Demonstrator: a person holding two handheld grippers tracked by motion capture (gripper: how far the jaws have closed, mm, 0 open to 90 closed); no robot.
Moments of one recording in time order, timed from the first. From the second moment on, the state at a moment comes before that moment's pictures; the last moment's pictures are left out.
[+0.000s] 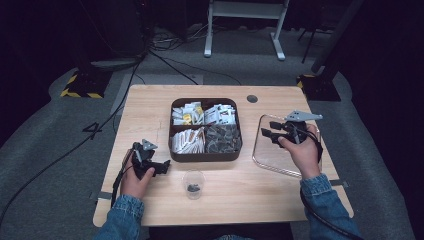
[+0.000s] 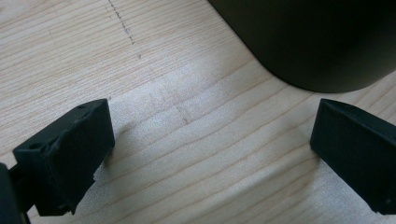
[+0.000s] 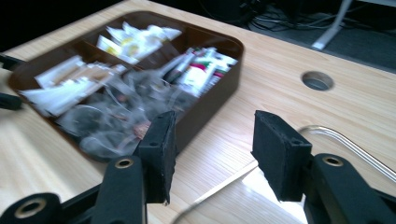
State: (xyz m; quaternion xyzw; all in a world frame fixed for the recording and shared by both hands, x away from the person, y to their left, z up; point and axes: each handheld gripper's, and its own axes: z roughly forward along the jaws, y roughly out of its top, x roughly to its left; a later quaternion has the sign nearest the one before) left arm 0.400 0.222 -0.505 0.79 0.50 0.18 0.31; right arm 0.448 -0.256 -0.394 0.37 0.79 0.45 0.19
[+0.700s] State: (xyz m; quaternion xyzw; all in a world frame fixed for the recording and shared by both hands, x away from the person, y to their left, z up) left arm 0.400 0.222 -0.505 0.79 0.50 0.18 0.31; right arm 0.466 -0.306 -0.434 0.45 0.78 0.38 0.22
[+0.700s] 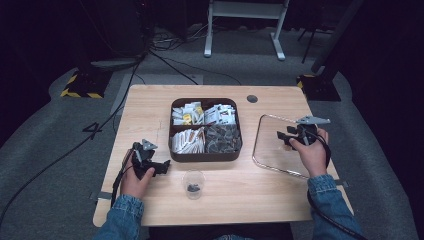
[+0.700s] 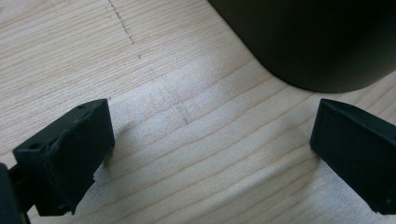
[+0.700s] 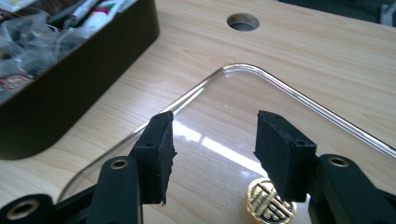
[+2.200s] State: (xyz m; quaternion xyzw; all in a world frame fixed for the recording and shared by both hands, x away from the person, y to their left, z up) left arm 0.400 0.222 -0.505 0.79 0.50 0.18 0.31; right arm 0.479 -0.336 -0.485 0.51 0.78 0.31 0.19
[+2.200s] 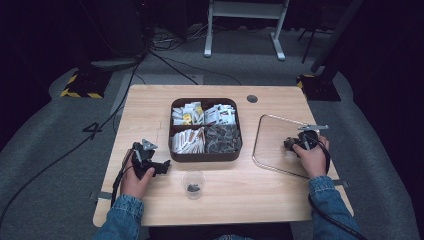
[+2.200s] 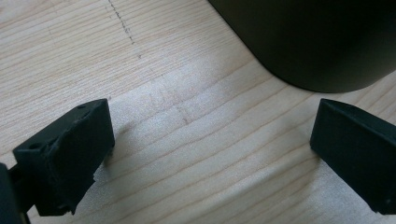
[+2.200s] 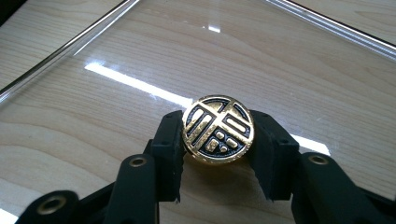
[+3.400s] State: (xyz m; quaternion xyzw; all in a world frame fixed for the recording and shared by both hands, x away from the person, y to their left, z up) left arm 0.400 0.222 -0.505 0.79 0.50 0.18 0.31; right arm 0.473 -0.336 -0.464 0.51 0.76 0.35 0.20
